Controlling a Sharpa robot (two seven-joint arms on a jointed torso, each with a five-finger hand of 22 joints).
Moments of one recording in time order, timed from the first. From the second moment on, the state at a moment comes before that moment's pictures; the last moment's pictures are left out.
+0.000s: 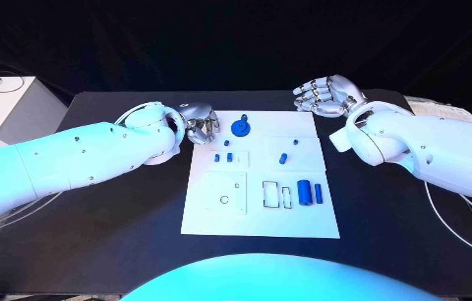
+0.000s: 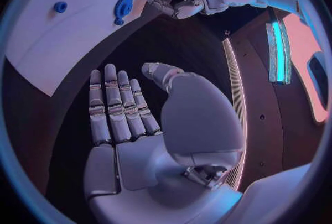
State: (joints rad) left arm 1.17 -0.76 -0.07 1.41 -1.42 -0.18 -0.18; left_hand 1.38 -0.24 0.59 0.02 0.27 0.89 0.15 0.27 0.33 1.07 0.07 0.50 0.16 1.29 0.01 1.35 0.83 0.17 0.91 0.12 1.12 0.83; right arm 1.25 -0.81 -0.16 1.42 -0.64 -0.48 0.18; right_hand 1.29 -0.20 0.56 0.06 0.36 0.79 0.20 0.29 0.26 0.96 0.18 0.30 0.06 1.09 0.13 0.16 0.30 0.17 0.90 0.26 0.10 0.15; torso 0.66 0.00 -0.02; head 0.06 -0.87
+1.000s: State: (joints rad) left arm 1.17 -0.89 -0.03 1.45 -0.42 -0.06 0.21; left_hand 1.35 -0.20 0.54 0.04 0.27 0.88 0.19 0.28 0.35 0.92 0.13 0.51 0.16 1.05 0.06 1.08 0.46 0.17 0.80 0.15 0.97 0.73; right arm 1.22 -0.84 -0.16 1.46 -1.43 -0.31 -0.02; right_hand 1.30 -0.21 0.53 -0.03 0.22 1.00 0.16 0.20 0.22 1.22 0.09 0.07 0.07 1.47 0.00 1.20 1.12 0.17 1.15 0.10 0.76 0.63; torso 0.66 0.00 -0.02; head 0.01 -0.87
